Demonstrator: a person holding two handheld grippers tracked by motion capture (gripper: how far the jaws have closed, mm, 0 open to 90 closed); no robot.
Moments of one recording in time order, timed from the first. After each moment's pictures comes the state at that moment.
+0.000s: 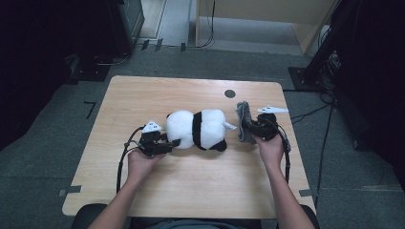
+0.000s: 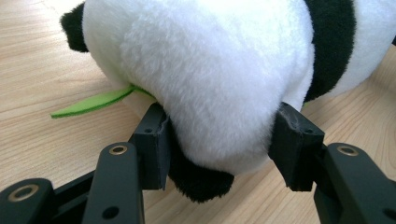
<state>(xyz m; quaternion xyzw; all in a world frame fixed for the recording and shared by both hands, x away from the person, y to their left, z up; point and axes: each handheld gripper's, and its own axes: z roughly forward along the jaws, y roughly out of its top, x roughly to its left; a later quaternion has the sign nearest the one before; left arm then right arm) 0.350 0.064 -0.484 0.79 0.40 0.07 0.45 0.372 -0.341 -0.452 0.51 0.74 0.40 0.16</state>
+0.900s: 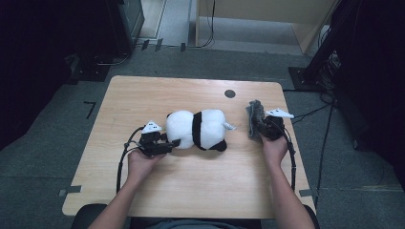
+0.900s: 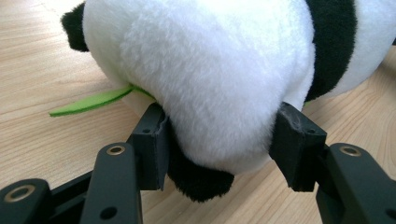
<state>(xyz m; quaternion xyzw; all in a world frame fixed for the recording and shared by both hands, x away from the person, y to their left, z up) 0.350 0.065 -0.486 0.79 0.40 0.07 0.46 0.389 -0.374 -0.494 0.55 0.70 0.38 0.25</state>
